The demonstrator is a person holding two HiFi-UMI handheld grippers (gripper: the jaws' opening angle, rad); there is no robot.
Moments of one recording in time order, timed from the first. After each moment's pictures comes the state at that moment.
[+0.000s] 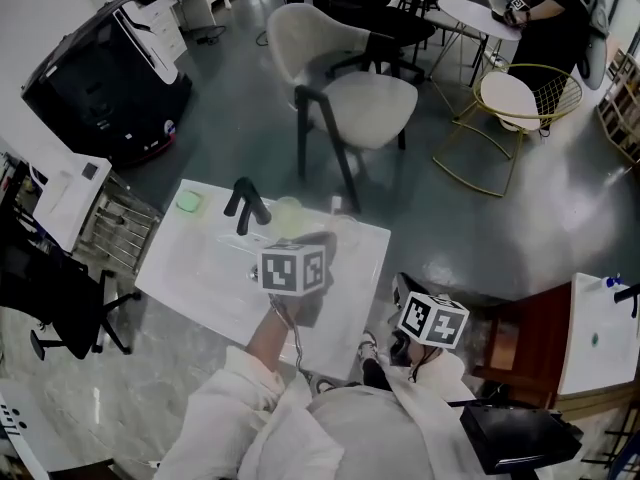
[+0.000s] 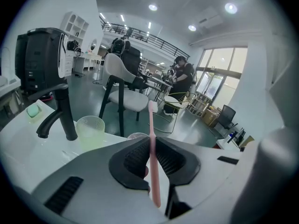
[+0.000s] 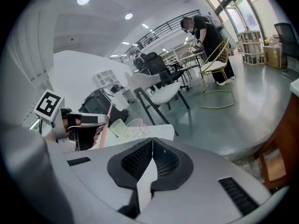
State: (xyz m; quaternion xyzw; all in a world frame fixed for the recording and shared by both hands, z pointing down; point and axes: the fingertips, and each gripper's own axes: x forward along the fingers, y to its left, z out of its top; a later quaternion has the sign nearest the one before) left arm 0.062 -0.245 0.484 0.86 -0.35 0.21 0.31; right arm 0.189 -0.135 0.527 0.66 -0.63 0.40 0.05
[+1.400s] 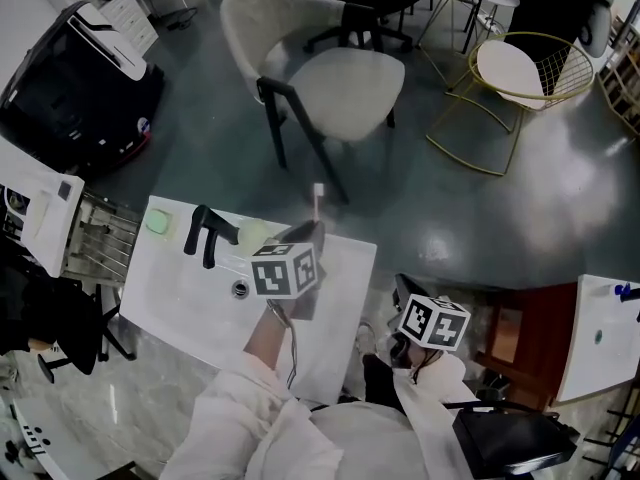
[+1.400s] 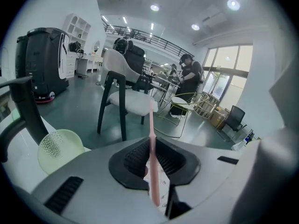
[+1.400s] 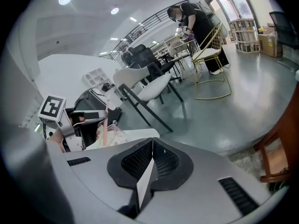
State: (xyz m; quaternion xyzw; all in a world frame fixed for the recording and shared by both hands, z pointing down) left arm 0.110 -0.332 0.532 0.85 -0.38 0.21 0.31; right arm 0.243 -0.182 0.578 0.66 -0.60 0.46 0.05
